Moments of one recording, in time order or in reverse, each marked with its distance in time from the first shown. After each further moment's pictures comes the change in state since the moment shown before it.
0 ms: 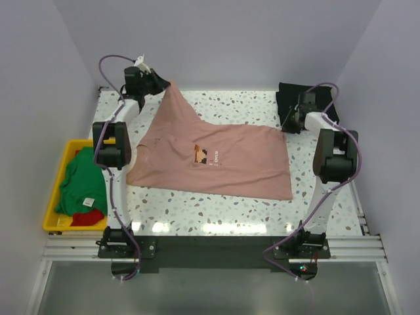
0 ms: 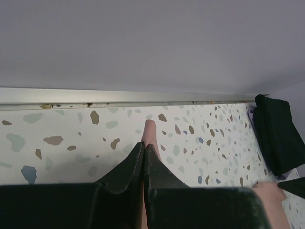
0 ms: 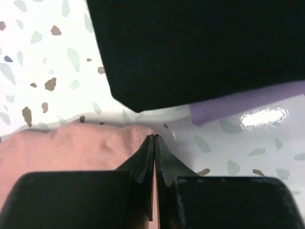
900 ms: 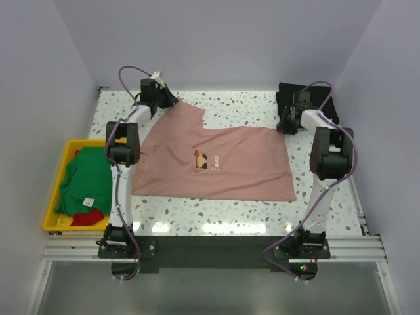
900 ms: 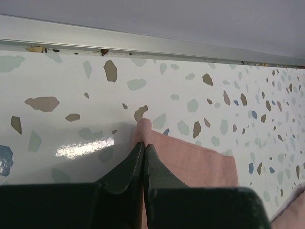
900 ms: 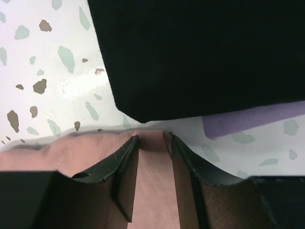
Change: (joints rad) left arm -0.062 0.158 0.063 -0.111 -0.074 0.106; right arm 0.028 0.048 0.058 -0.055 0.034 -0.019
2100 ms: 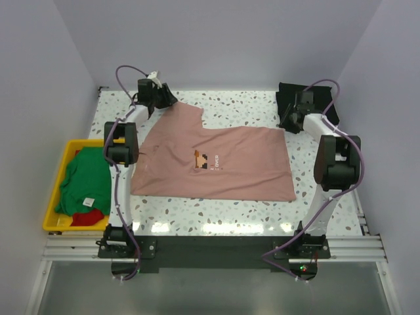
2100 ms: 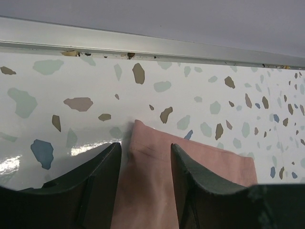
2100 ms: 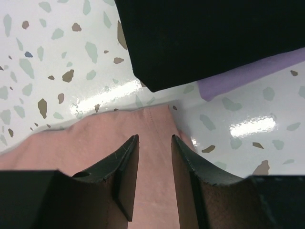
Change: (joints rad) left arm 0.022 0.001 0.000 -0.015 -0.037 0.050; right arm 0.023 -0.169 -0.146 0.079 0.061 0.046
